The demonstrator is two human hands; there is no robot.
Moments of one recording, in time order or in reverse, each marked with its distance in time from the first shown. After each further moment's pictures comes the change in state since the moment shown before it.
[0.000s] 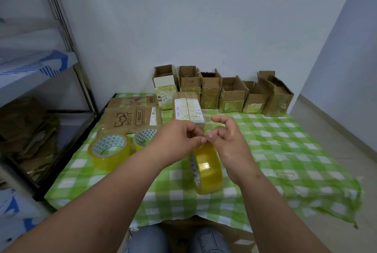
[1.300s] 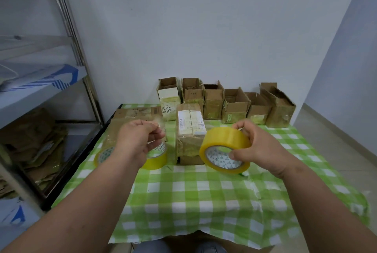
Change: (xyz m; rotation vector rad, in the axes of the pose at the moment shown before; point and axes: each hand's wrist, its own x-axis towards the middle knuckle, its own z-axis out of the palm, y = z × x) left_hand 0.004 -0.027 -0.049 -0.934 0.485 -0.485; right_hand 0.023 -0.031 -0.073 -0.371 -0.254 0.021
